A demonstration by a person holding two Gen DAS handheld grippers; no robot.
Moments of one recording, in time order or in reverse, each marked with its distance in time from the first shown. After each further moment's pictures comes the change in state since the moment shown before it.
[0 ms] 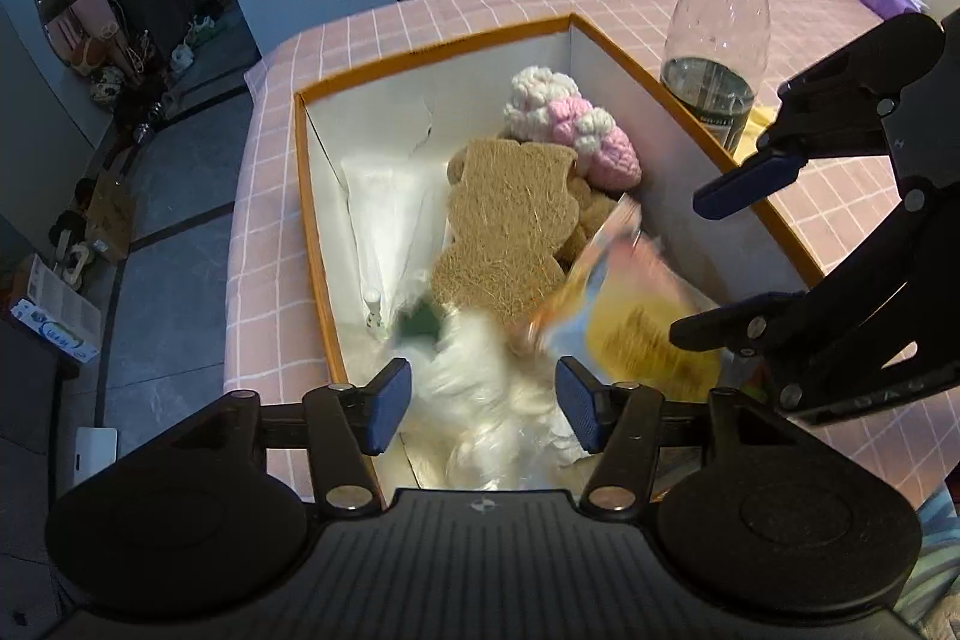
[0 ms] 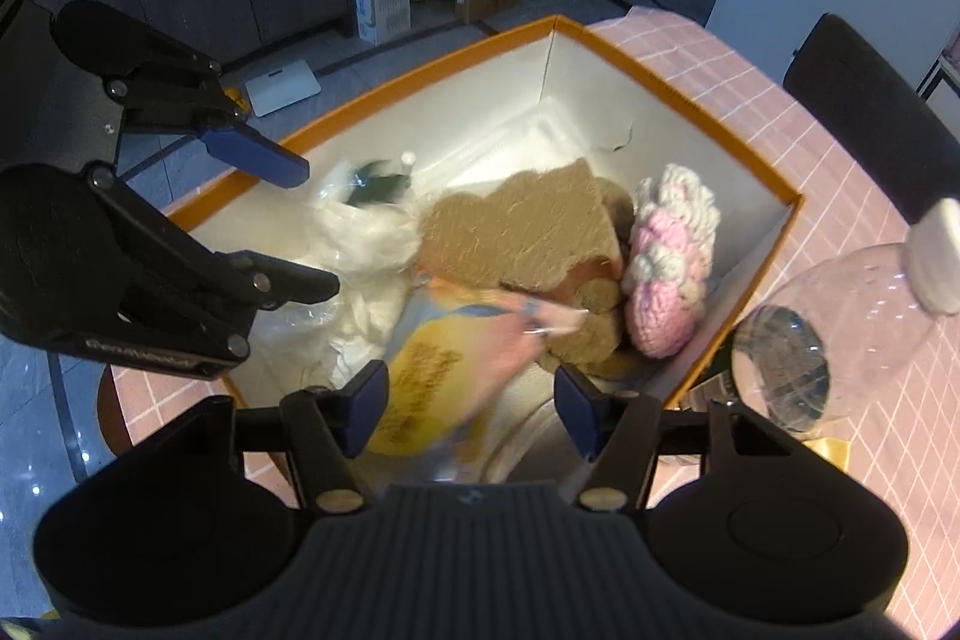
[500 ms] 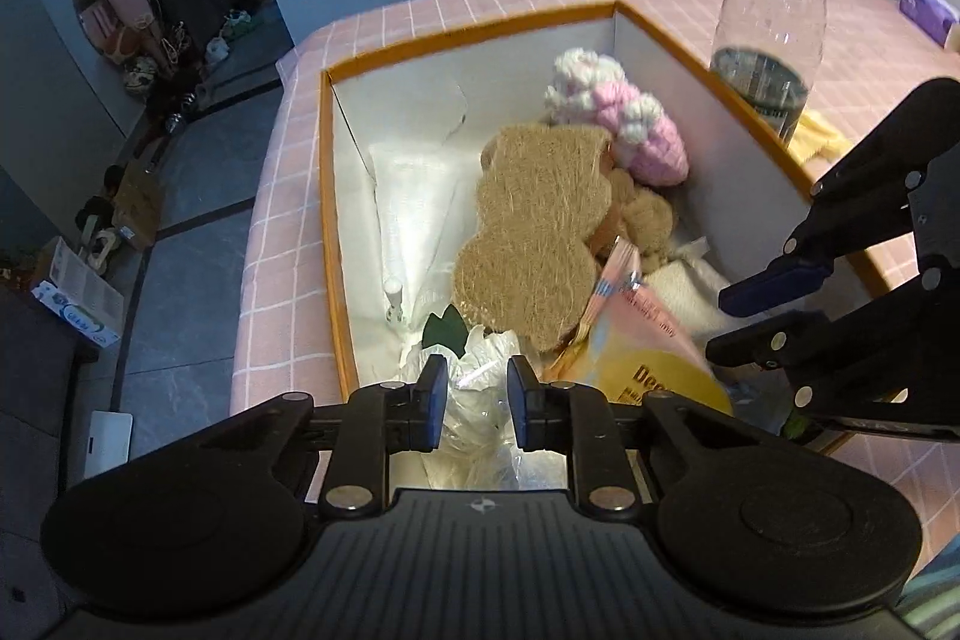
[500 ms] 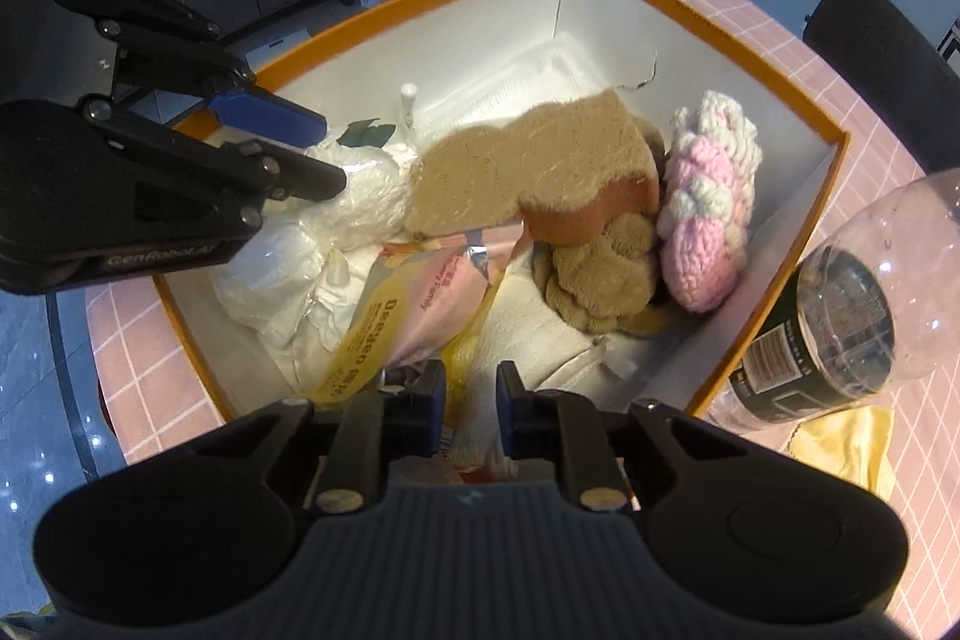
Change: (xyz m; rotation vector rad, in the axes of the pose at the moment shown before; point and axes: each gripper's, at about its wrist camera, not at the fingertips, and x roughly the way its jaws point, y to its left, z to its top) left arm 0.016 0.004 -0.004 -0.044 -0.021 0.058; right arm 0.030 0.000 -0.013 0.034 0.048 0.031
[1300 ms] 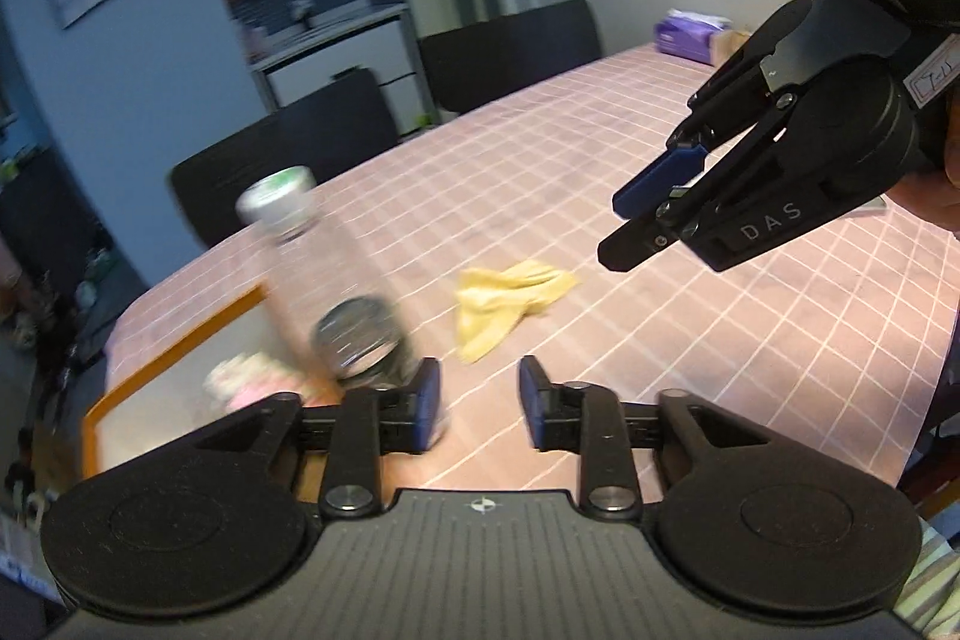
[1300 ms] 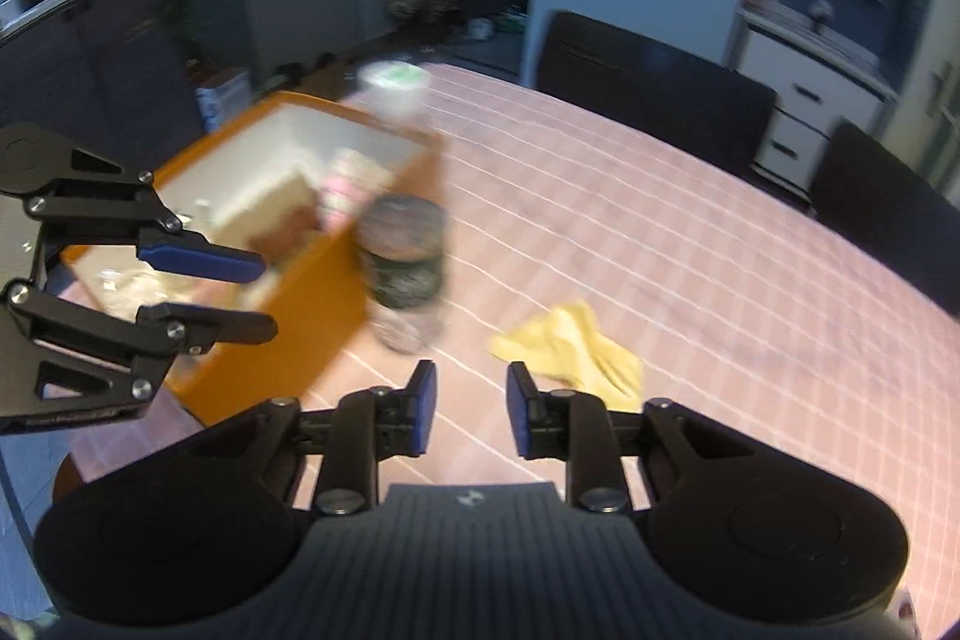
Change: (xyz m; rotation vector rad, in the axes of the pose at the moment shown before) left arm -0.047 -0.182 0.048 0.383 -0.306 -0.207; right arm -0.150 -0.130 -0.141 0.293 -0.250 -0.230
